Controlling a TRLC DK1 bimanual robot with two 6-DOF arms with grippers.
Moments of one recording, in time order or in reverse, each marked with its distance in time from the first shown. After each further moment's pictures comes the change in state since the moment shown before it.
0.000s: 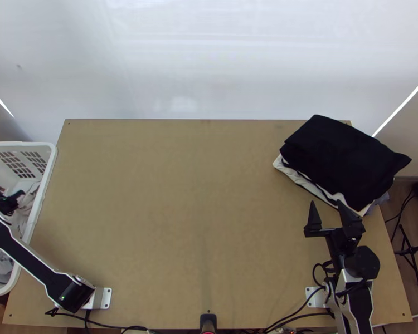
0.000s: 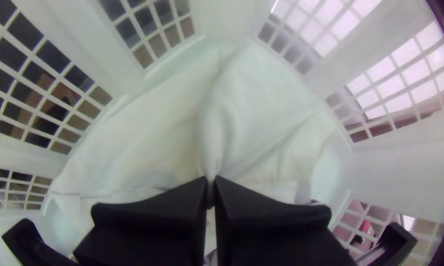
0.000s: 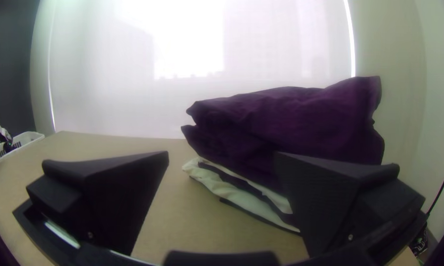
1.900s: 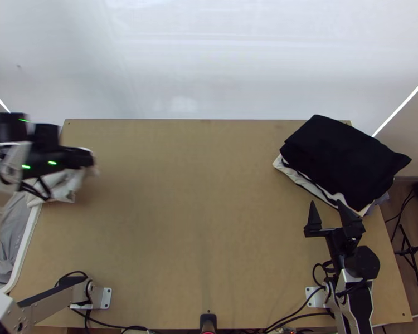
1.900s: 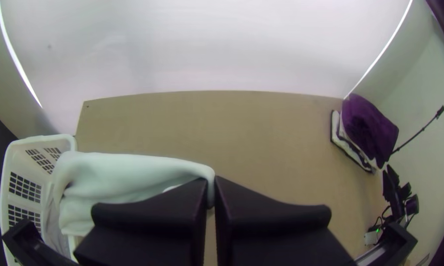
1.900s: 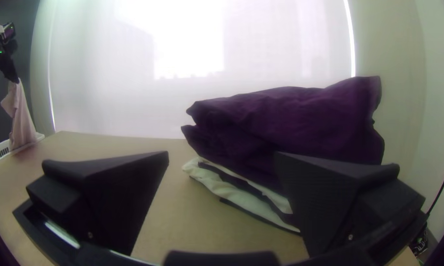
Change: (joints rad) left arm -0.932 -1.568 -0.742 -0.465 0.187 -0.131; right arm 0.000 0.000 0.000 0.000 0.000 0.000
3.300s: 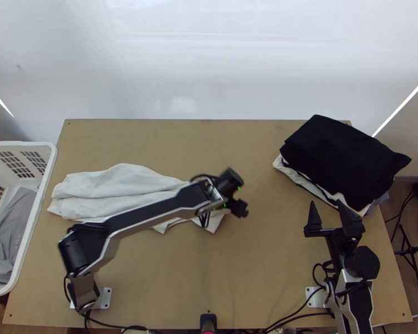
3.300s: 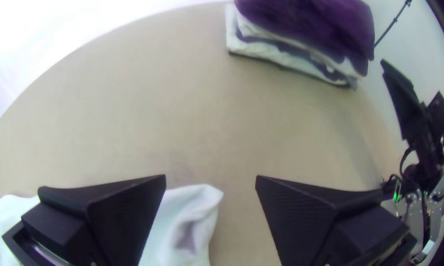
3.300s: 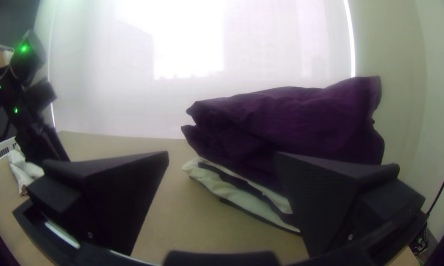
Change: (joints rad) left arm -1.038 0.697 0.050 0.556 -0.378 -0.423; right arm 0.000 0.000 0.000 0.000 0.000 0.000
